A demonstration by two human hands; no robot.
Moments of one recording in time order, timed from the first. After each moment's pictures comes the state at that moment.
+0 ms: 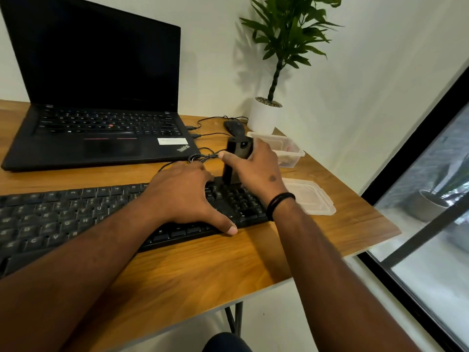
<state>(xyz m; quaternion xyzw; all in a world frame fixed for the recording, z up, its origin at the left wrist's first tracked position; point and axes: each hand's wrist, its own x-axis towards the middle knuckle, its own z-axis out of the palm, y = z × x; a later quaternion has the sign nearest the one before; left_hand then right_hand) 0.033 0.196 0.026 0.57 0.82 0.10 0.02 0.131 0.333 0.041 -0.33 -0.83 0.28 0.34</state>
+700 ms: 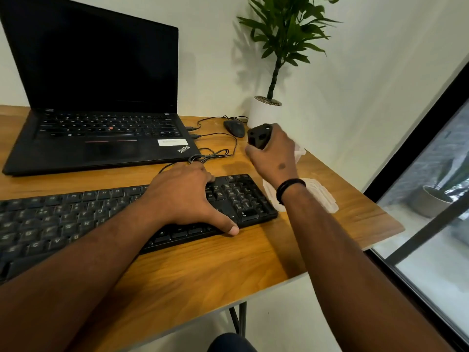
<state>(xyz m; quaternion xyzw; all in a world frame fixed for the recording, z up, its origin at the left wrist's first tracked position) 0.034 0.196 0.028 0.57 0.82 0.10 0.04 0.135 0.364 0.051 -0.35 -0.82 0.23 0.39</state>
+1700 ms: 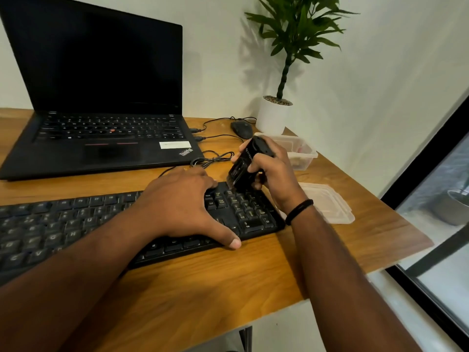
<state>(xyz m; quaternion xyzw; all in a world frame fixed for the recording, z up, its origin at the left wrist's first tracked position) 0.035 0.197 0.029 0.57 0.82 0.08 0.04 0.140 0.364 0.029 -0.16 -0.74 0.57 0.34</state>
